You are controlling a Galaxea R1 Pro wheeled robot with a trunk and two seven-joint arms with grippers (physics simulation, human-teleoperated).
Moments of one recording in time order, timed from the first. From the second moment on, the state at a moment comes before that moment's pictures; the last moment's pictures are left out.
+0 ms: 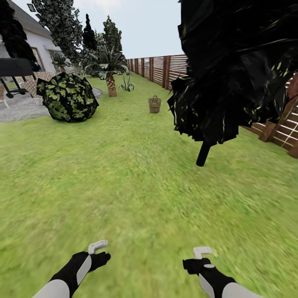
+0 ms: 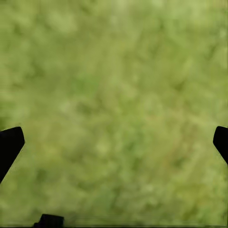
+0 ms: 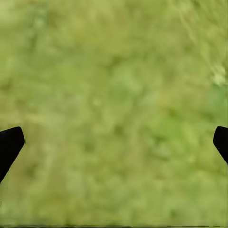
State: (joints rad) left arm -0.57 -0.01 0.21 -0.37 0.11 0.39 0.00; right arm -0.61 0.03 0.06 -0.12 0.00 0.00 -0.05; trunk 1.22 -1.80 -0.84
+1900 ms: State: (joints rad) left arm -0.57 0.00 0.21 -0.08 0.11 0.30 0.00; right arm -0.53 0.02 0.06 -0.02 0.00 -0.07 -0.05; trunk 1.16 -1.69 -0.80
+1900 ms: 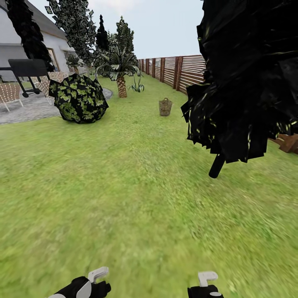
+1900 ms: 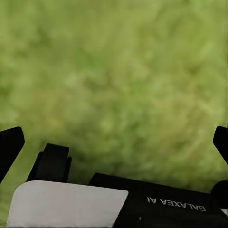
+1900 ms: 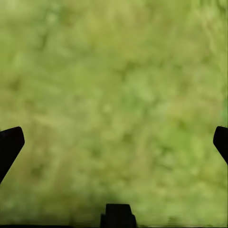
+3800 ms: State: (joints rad) left arm -0.44 -0.01 0.21 0.05 0.11 0.23 0.00; right arm -0.27 0.03 0.07 0.03 0.15 -0.08 -0.05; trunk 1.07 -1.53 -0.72
